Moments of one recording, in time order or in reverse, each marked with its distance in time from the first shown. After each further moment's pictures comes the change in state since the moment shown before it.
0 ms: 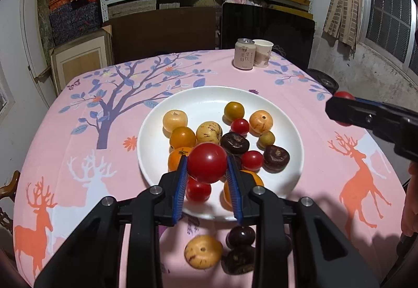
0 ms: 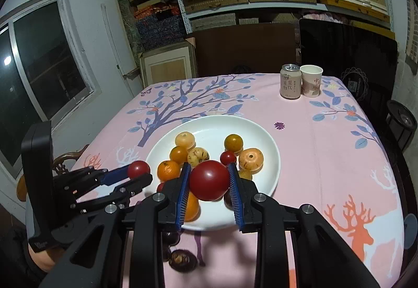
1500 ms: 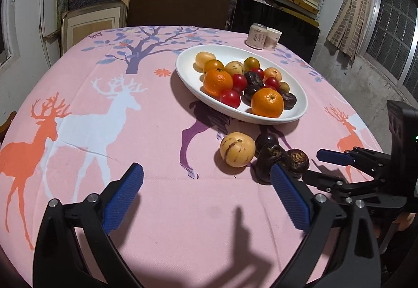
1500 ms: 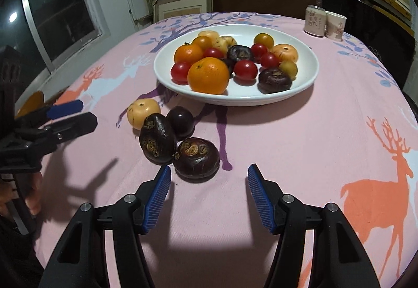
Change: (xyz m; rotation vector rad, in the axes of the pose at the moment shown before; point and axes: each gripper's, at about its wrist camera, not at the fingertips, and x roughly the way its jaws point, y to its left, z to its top) left arm -0.050 0.053 -0.120 -0.142 0.018 -0.057; right arm 0.030 0.038 -0.141 -0.145 0.216 0.005
